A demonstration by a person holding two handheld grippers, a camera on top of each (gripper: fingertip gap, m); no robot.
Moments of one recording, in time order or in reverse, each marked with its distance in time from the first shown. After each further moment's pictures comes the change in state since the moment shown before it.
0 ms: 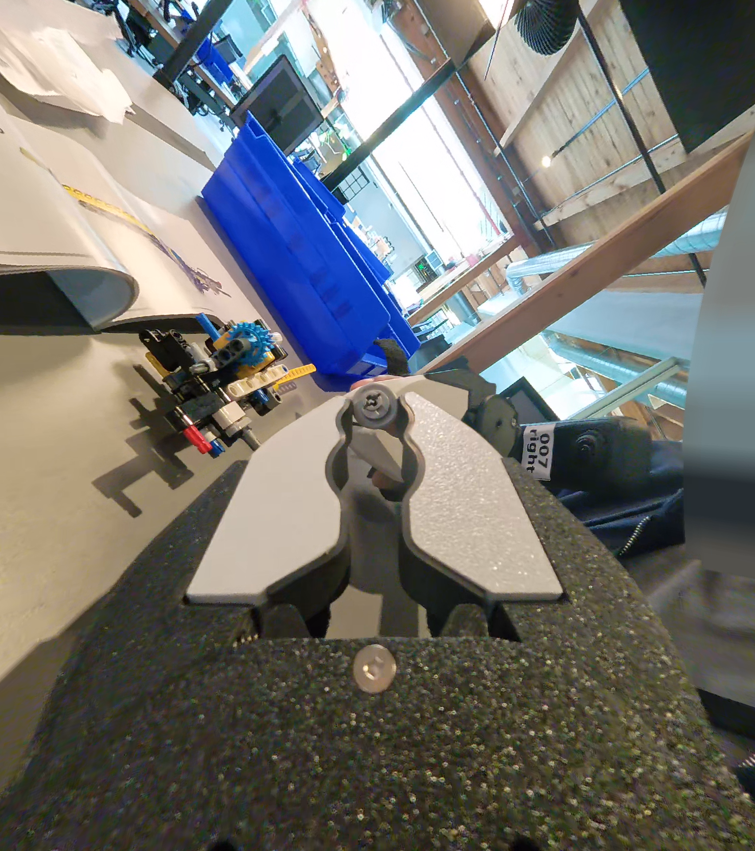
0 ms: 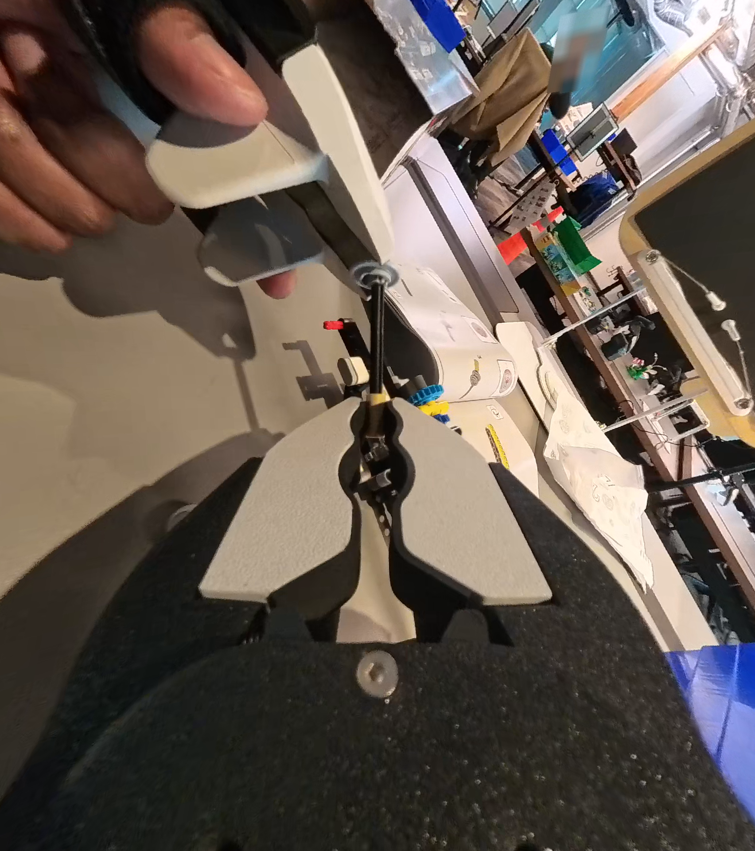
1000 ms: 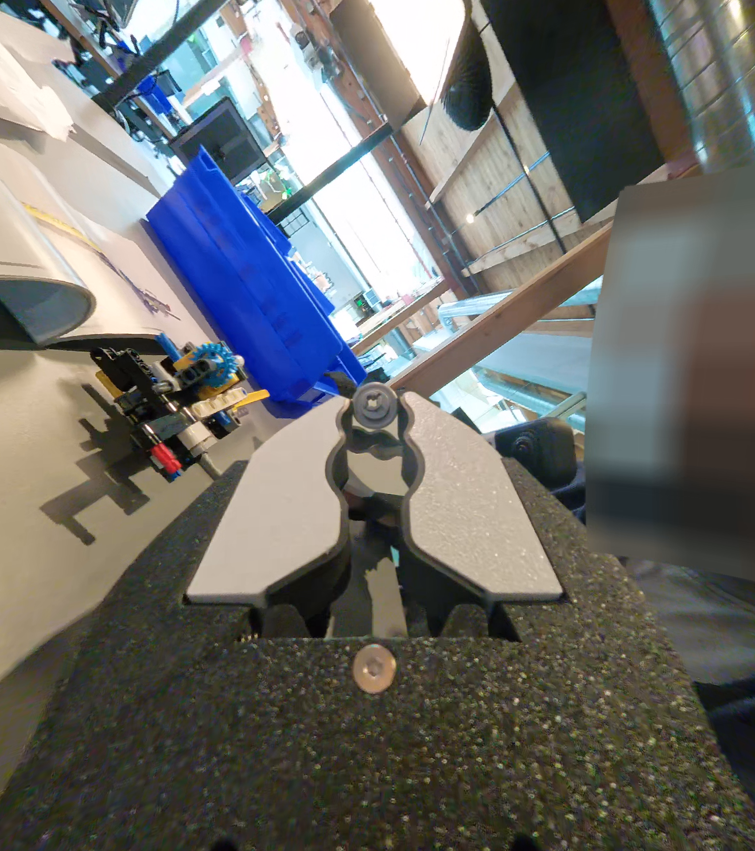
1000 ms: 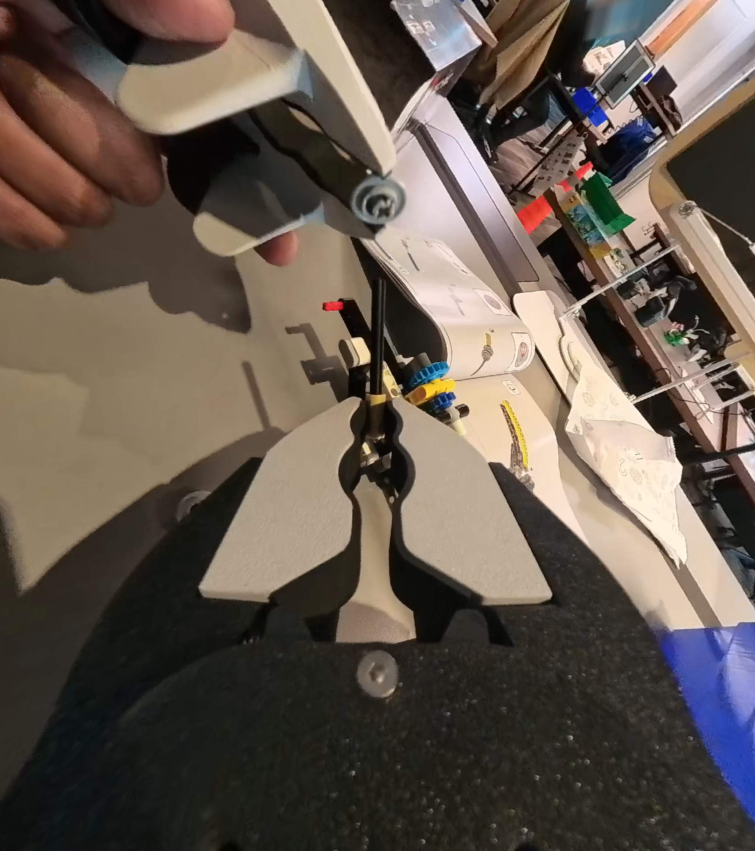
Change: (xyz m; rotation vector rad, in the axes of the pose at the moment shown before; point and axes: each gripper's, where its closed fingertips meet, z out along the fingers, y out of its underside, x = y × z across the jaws) left arm 0.011 -0.012 -0.006 0.086 0.145 -0.084; right arm 0.001 0.008 -0.002 -0.052 -0.036 0.072
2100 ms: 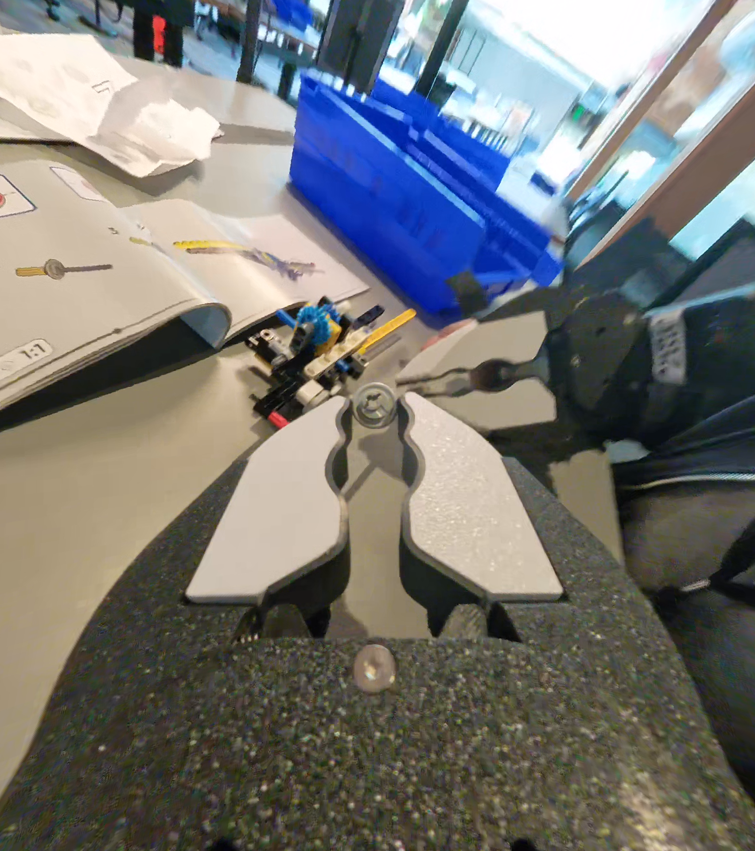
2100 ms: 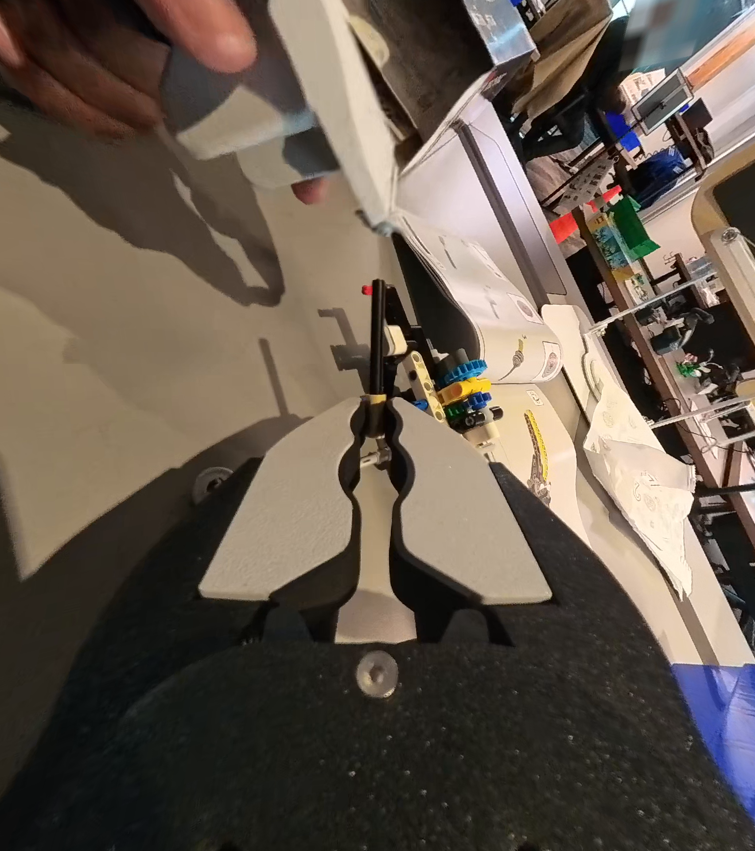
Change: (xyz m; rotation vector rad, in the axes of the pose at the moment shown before) left arm -0.027 0.017 -0.016 -0.290 -0.415 0.520; right arm -0.015 0.009 0.005 0.003 -0.058 -0.087
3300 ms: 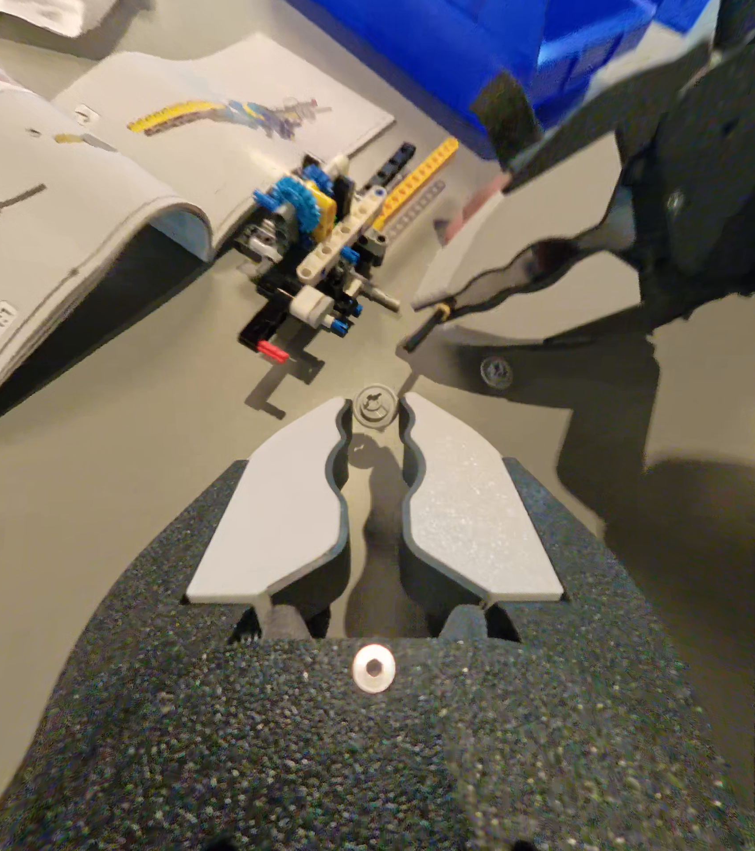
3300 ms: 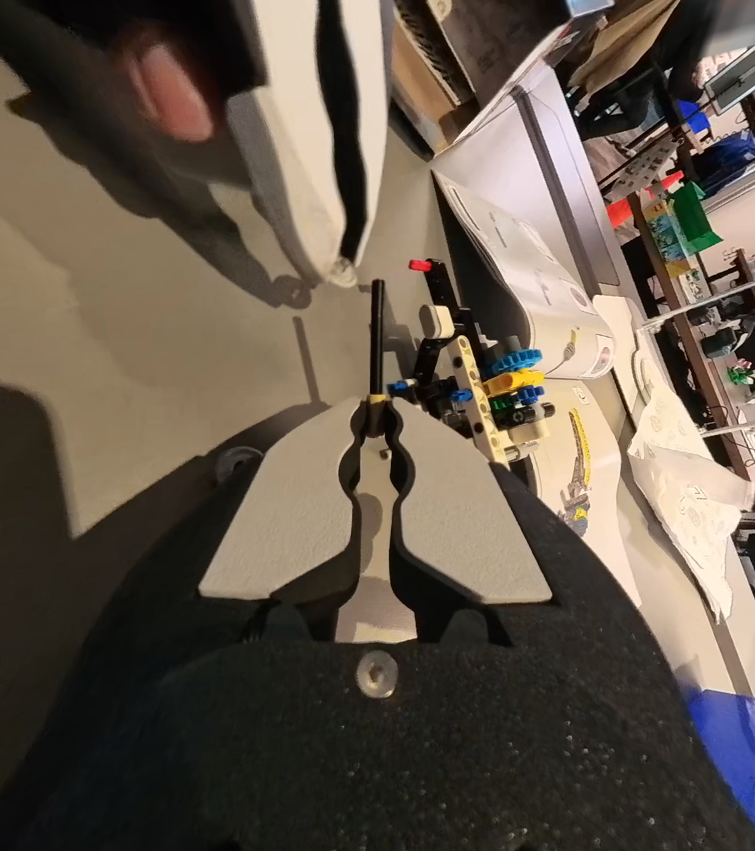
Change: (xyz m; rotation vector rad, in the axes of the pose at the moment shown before) left arm -0.010 0.047 0.007 -0.333 -0.126 0.242; right arm -0.018 0.012 0.007 -0.042 -0.091 -0.028
